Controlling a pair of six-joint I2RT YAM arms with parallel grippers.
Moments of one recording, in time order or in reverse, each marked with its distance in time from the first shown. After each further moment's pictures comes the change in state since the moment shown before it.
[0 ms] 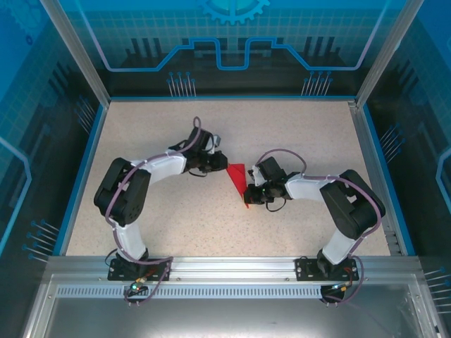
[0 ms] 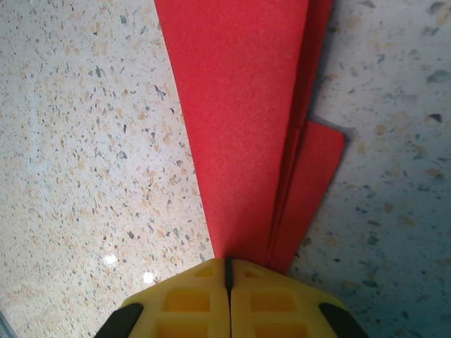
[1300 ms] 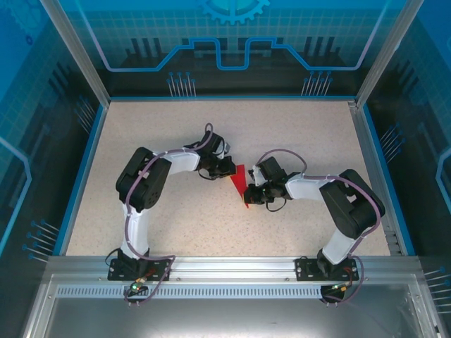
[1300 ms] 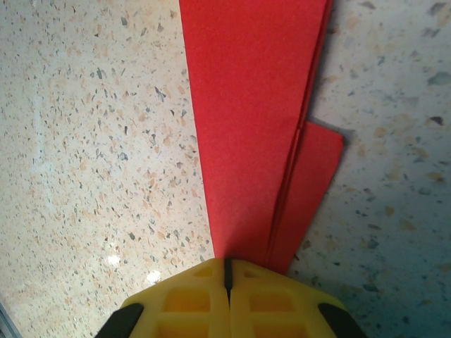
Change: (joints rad) left arm 0.011 0.239 0.157 -0.048 0.090 -0.056; right arm -0.006 0.008 -0.005 0.012 -0.013 0.000
